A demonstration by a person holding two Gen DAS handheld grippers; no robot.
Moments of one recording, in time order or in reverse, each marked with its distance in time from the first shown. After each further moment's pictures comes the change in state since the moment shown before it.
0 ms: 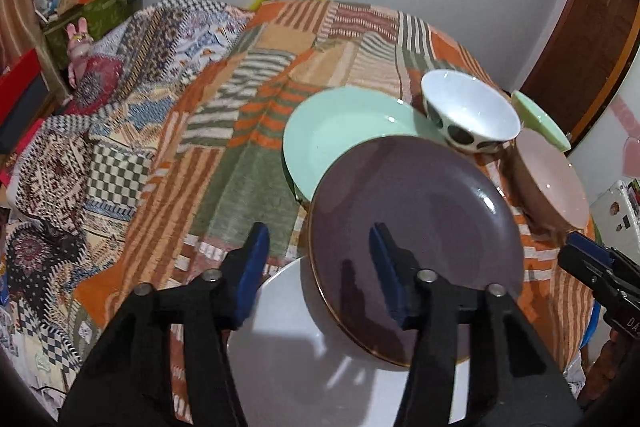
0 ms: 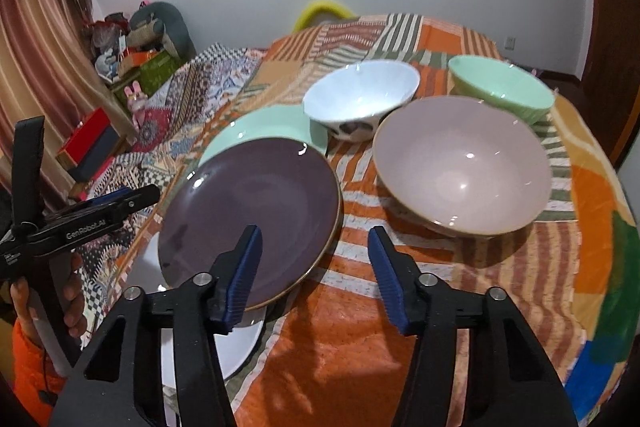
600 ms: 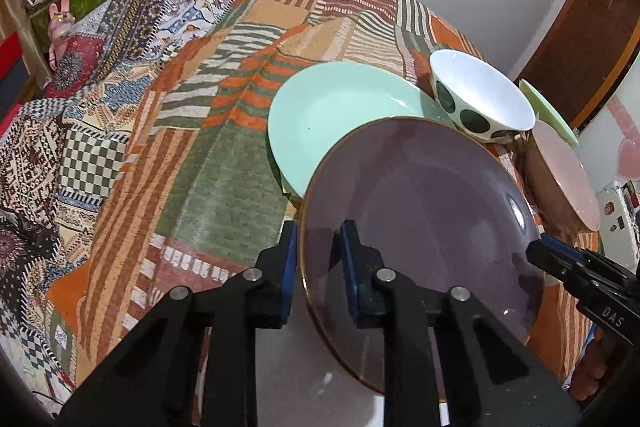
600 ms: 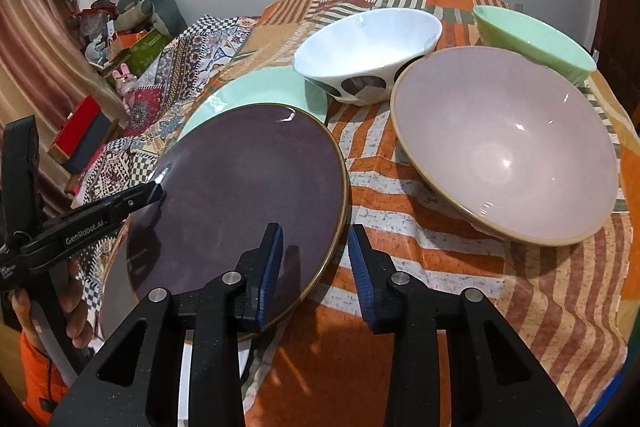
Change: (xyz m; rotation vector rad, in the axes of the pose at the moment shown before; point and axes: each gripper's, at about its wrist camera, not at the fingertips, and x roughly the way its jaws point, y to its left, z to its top) left arm 0.041 0.004 0.001 -0.023 0.045 -0.063; right arm 0.036 -0.013 0.004 0.039 0.103 0.013
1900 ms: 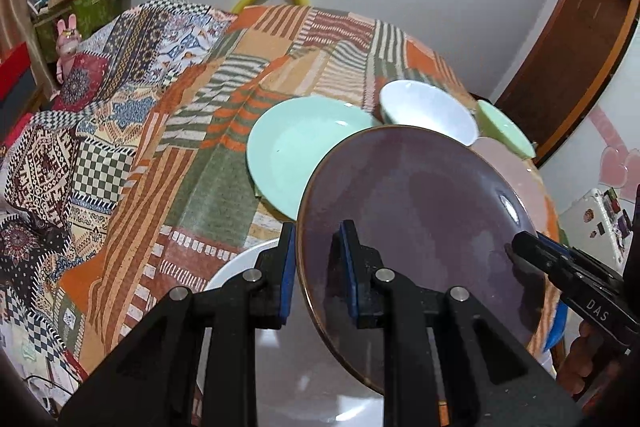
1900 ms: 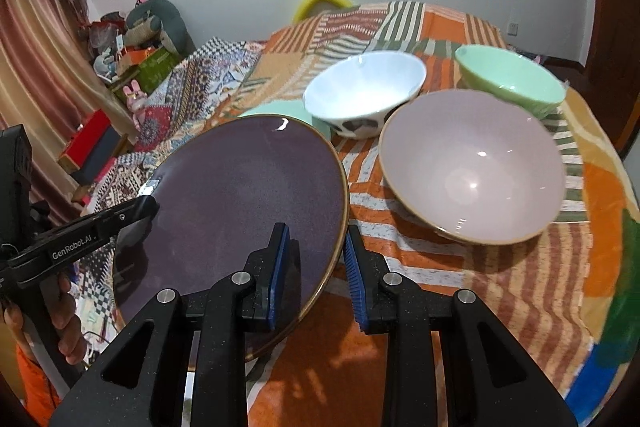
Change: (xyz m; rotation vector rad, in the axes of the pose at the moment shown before) left arm -0.072 -0.039 -0.008 -0.012 -0.072 -0.041; right arm -0.053 0.010 0.004 -0.013 -0.100 -0.003
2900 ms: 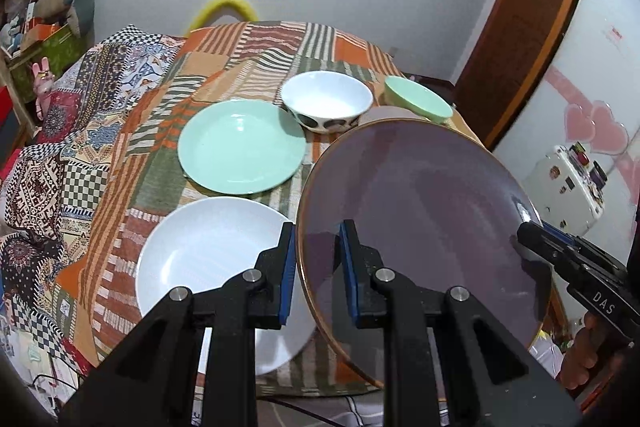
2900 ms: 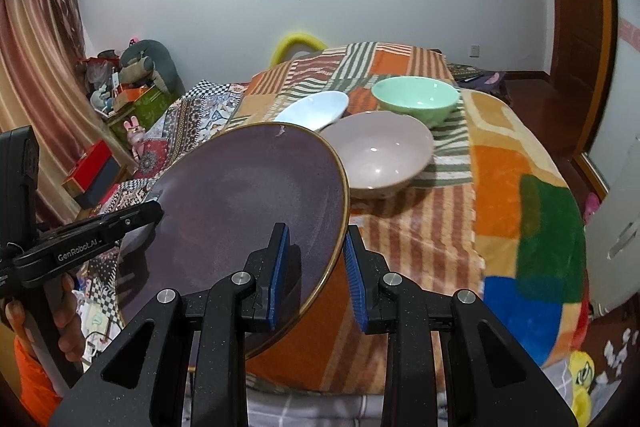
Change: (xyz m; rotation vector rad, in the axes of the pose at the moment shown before) left arm -0.066 -0.097 -0.045 0.141 -0.013 -0.072; right arm -0.086 -0.034 -0.048 0.050 -0.129 -0.068
